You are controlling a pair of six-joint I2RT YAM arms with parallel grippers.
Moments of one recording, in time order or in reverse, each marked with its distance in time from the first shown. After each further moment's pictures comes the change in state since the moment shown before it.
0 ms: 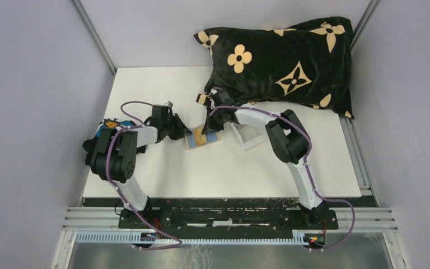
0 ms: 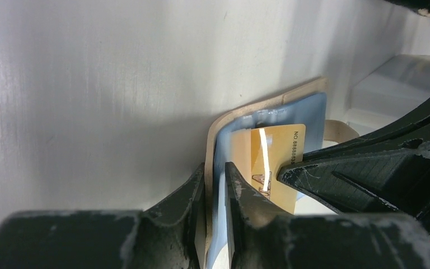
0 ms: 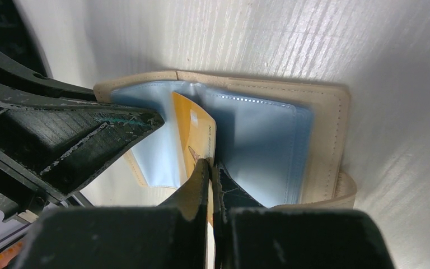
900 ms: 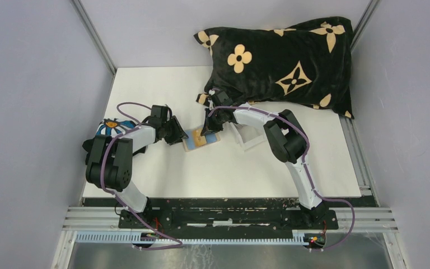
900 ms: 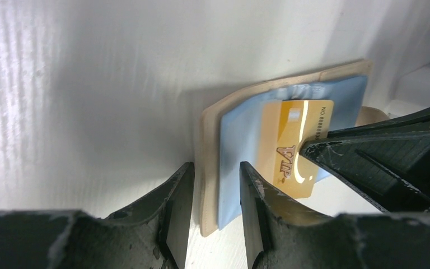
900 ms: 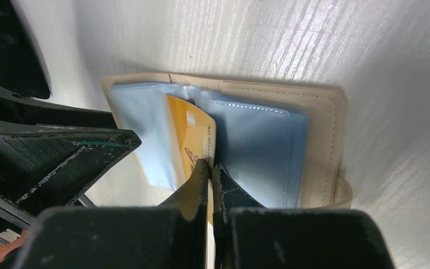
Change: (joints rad) left arm -0.006 -0.098 0.014 -0.235 -0.122 0.000; right arm 0.007 0.027 0.031 -0.025 -0.021 -0.019
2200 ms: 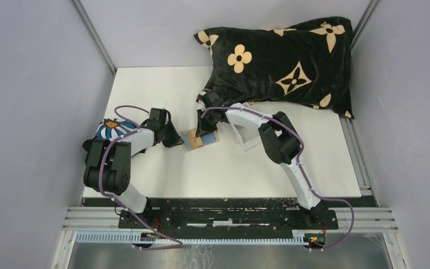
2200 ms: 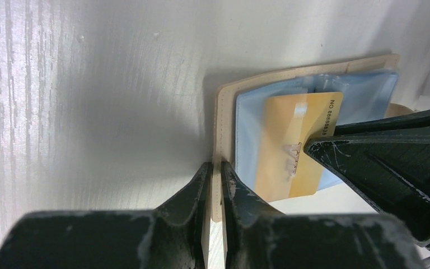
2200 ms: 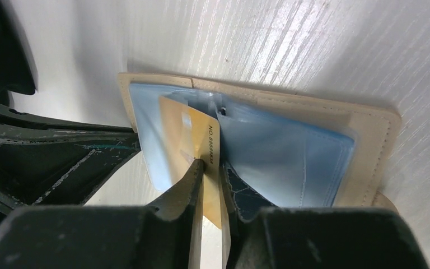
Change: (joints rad) left arm 0.001 -0.046 -0.047 -0.037 -0.040 0.000; right arm 0.055 0.060 0.147 -0.116 0.043 -0.045
